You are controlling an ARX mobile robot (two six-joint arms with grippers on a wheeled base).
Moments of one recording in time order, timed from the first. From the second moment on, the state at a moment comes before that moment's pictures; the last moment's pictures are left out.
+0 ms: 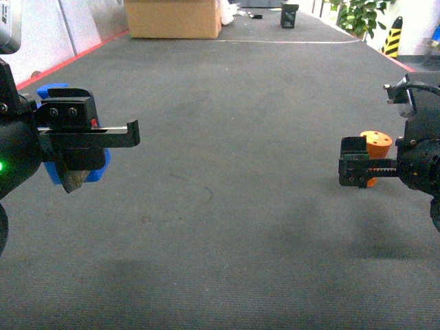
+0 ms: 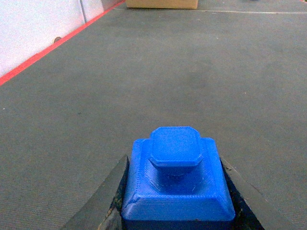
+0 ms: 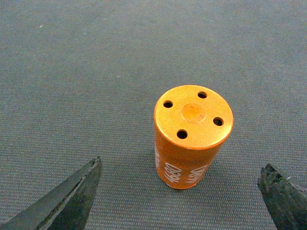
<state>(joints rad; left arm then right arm) -0.44 1.52 0.49 0.86 -0.54 -0.05 0.14 2.03 0.87 0.77 0.15 0.06</state>
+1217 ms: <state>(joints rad) -0.44 1.52 0.49 0.86 -0.54 -0.05 0.12 2.13 0.95 0.79 0.15 0.02</state>
